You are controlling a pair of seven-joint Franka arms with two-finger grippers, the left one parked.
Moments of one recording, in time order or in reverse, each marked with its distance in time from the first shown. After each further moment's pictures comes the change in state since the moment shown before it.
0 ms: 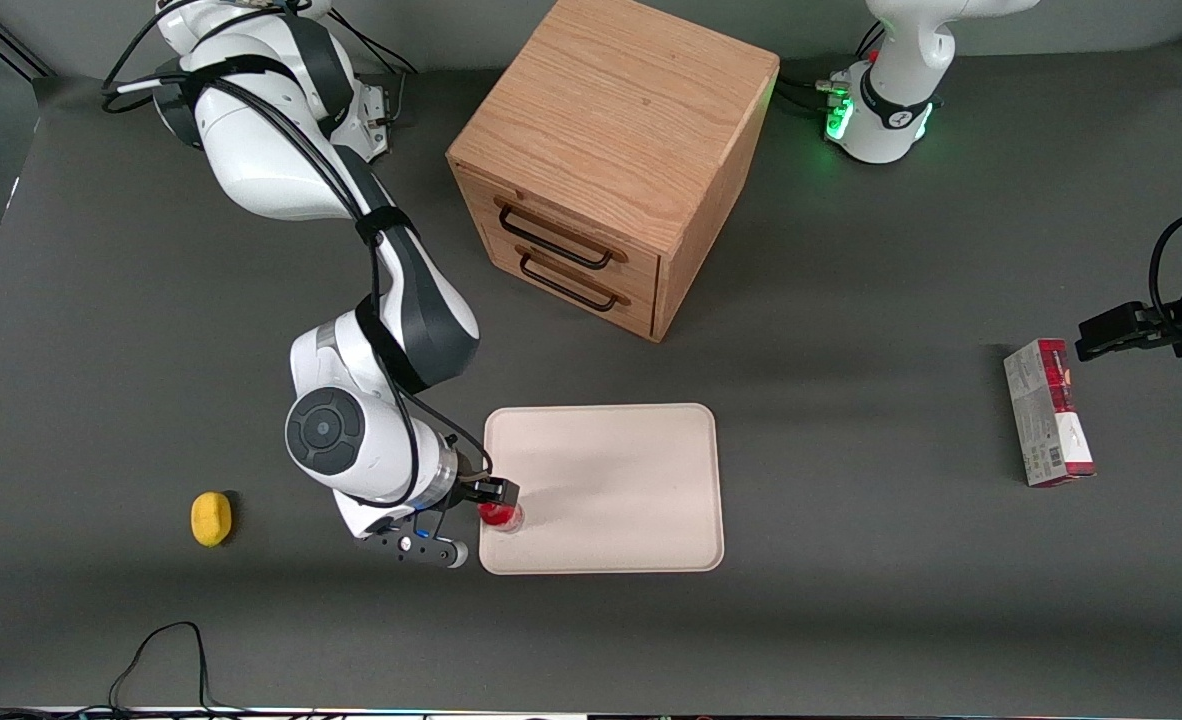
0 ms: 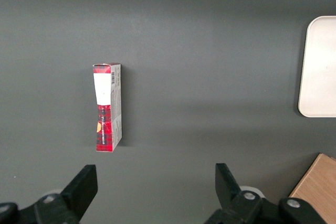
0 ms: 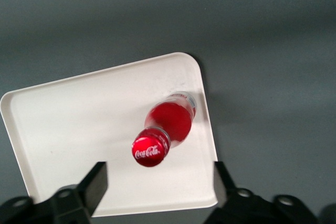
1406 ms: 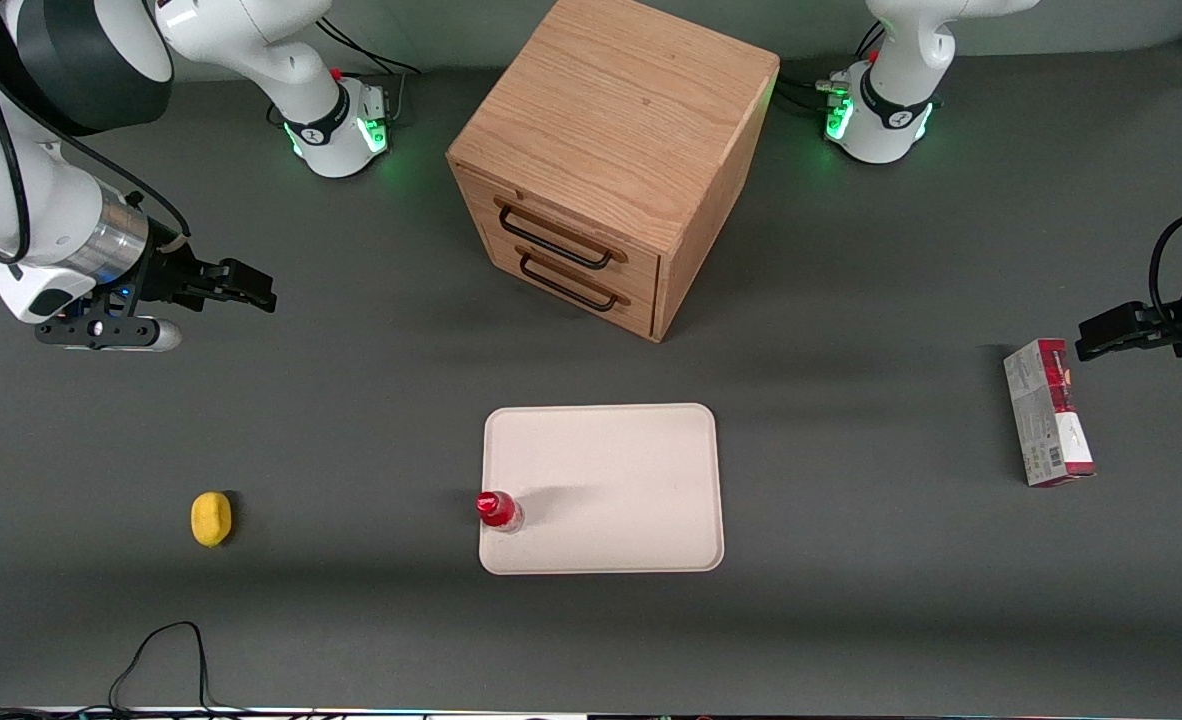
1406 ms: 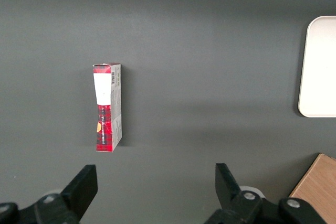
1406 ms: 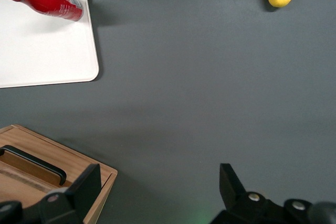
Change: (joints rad) arm -0.016 -0.944 -0.190 -0.922 -0.118 -0.161 -0.350
